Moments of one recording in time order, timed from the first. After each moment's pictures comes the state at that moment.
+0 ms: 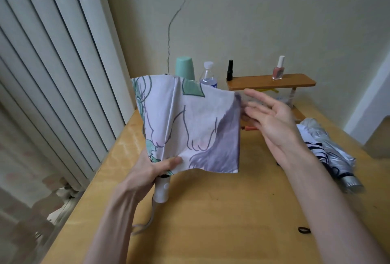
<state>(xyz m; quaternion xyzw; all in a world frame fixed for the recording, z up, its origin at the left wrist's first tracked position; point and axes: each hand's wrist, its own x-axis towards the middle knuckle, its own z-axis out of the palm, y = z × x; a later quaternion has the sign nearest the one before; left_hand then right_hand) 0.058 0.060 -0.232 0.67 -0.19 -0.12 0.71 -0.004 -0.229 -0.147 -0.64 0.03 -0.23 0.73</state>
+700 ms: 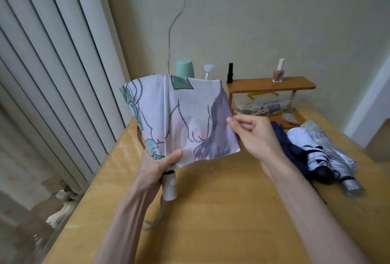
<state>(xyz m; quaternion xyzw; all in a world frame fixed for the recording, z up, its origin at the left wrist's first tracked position) 0.048 0.034 -0.224 0.60 -0.12 -0.06 0.79 0.004 -0.211 -0.172 -0.75 0.02 -0.21 0.62</state>
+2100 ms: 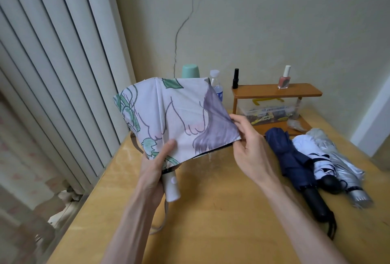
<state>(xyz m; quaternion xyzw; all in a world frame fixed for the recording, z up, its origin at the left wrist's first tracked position) 0.059 0.030 -0.230 0.52 -0.04 -0.03 0.85 0.005 -0.192 -0.190 -0.83 -0.06 -0.32 0.45</state>
